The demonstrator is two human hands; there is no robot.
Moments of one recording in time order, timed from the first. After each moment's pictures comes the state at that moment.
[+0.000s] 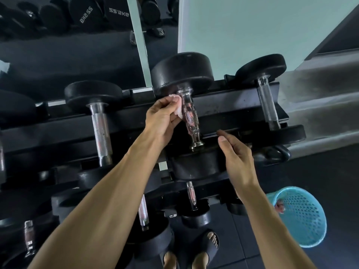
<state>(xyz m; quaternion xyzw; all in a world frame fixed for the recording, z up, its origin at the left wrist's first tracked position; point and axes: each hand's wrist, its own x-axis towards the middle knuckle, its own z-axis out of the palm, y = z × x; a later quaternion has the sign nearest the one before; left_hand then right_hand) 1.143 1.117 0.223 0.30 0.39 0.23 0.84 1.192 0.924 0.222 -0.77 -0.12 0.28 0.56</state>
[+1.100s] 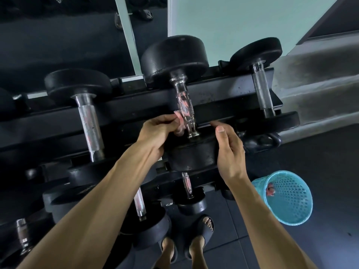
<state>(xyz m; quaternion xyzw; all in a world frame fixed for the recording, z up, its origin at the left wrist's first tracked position) 1.112 1.089 0.222 0.38 0.45 0.10 0.80 1.179 0.931 0.212 -0.81 -0.14 0.21 0.53</state>
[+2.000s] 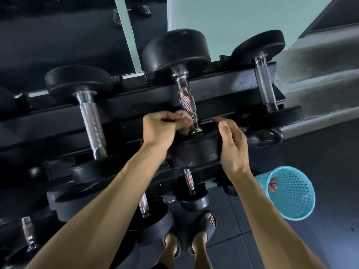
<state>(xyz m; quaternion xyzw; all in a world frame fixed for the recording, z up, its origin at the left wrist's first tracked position) 1.114 1.079 0.231 0.51 0.48 0.15 0.70 1.181 0.933 0.208 -0.81 -0.13 0.20 0.54</state>
